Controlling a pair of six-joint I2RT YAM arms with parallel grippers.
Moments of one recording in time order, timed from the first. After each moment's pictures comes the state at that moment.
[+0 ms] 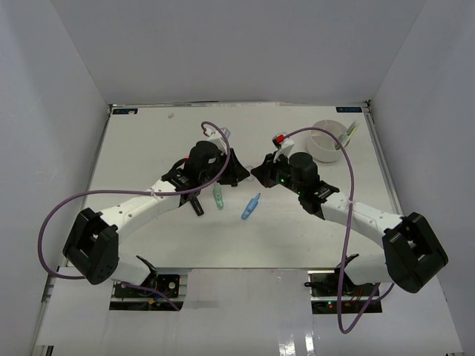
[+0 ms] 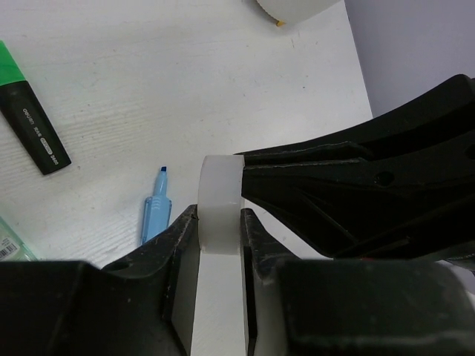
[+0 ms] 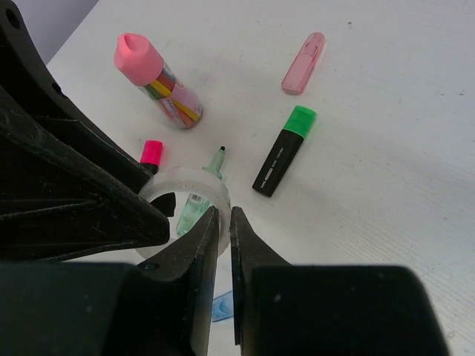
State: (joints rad) left arm -0.69 1.40 0.98 -0.03 0.14 -0.67; right arm 0.67 1.32 0.72 0.34 -0.15 0.33
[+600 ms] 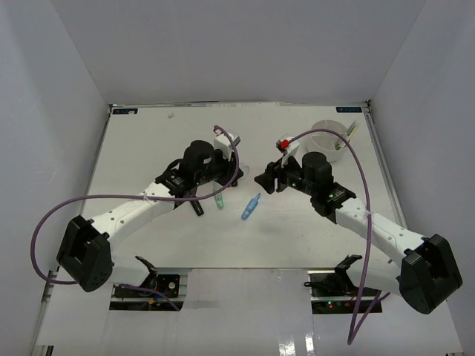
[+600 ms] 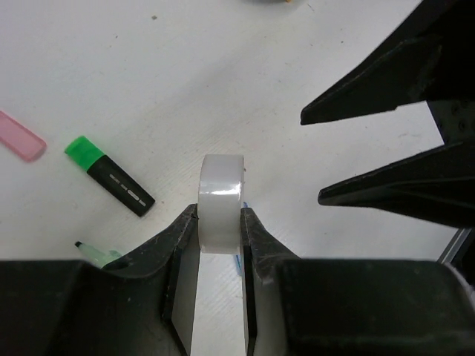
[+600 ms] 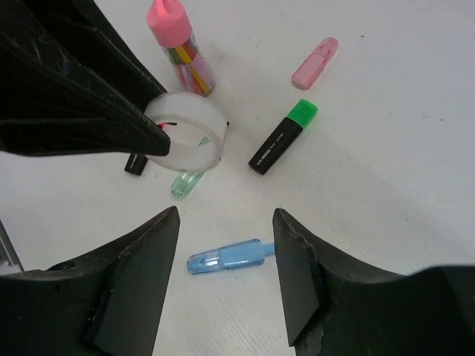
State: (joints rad) left arm -0.69 1.35 0.98 -0.05 0.17 -0.19; right arm 0.62 1.17 0.72 0.16 -0.28 0.14
